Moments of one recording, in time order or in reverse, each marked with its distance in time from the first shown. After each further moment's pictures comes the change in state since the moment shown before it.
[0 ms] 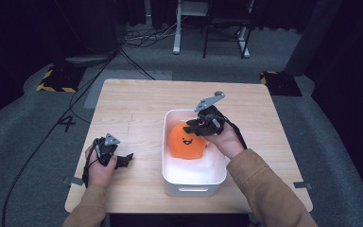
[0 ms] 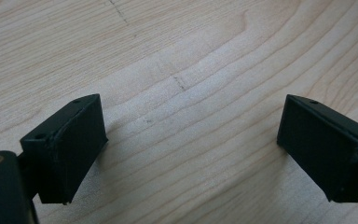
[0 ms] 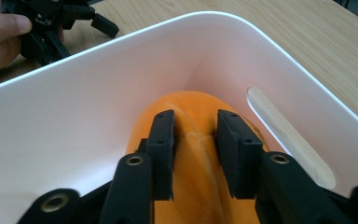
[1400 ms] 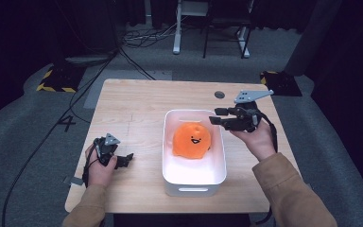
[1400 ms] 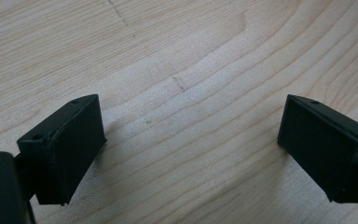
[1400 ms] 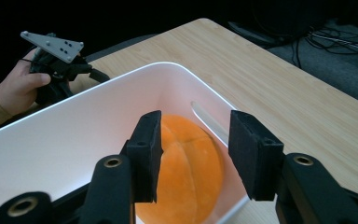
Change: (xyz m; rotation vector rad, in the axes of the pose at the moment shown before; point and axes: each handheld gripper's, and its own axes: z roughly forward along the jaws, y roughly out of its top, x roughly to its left) left arm 0.001 0.001 0.000 0.010 -0.005 0.009; right arm -0.016 -0.026 -0.097 -0.220 -0.080 0.078
